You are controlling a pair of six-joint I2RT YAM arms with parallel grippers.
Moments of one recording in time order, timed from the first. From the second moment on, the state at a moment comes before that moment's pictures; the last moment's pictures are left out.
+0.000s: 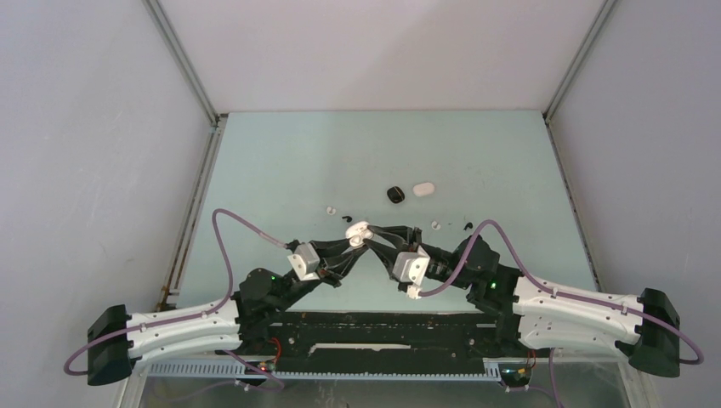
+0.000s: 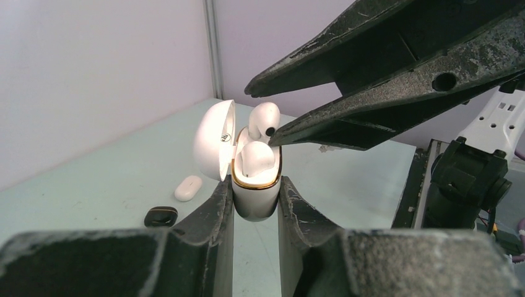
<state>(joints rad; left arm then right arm) -1.19 0.64 0.21 0.78 -0.17 0.07 1.17 0.91 0.58 0.49 -0.11 -0.71</state>
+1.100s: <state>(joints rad) -1.19 0.81 0.21 0.79 -0.10 0.04 0.36 1.06 1.13 -0.89 -0.82 -0.56</state>
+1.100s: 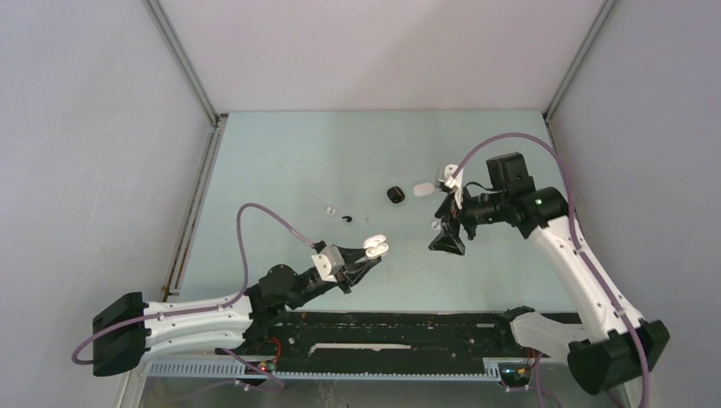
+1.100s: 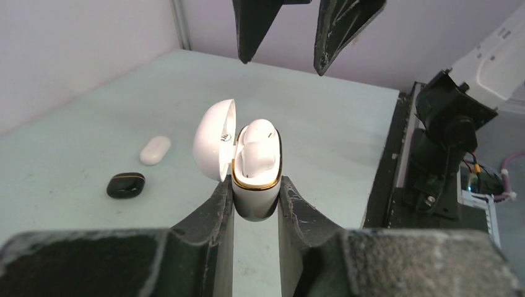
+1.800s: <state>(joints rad) -1.19 0.81 0.27 0.57 0.04 -0.08 0.51 0.98 0.82 -0.53 -0.98 -0.37</state>
